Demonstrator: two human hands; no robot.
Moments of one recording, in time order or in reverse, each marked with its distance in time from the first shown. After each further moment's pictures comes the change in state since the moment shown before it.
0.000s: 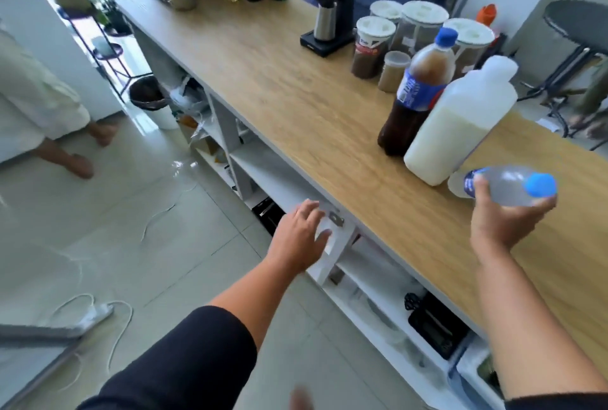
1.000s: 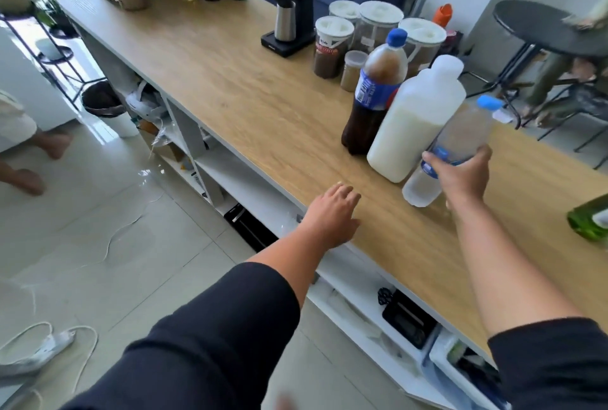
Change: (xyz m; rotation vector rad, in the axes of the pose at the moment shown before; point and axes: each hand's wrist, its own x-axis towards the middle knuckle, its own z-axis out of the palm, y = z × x) left_hand 0.085 0.094 0.007 0.036 -0.258 0.185; right_hand 0.066 -0.013 0.031 -0.098 -0.252 -0.039
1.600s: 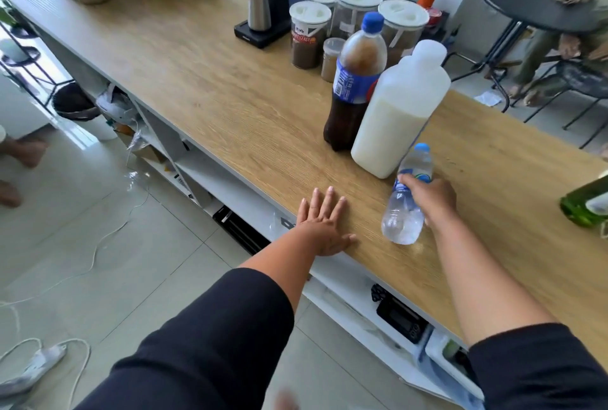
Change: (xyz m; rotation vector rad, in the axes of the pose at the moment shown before) left_hand 0.021 -0.003 0.041 0.063 -0.395 -0.141; right_hand -0.009 0.045 0.012 -0.154 -0.225 0.374
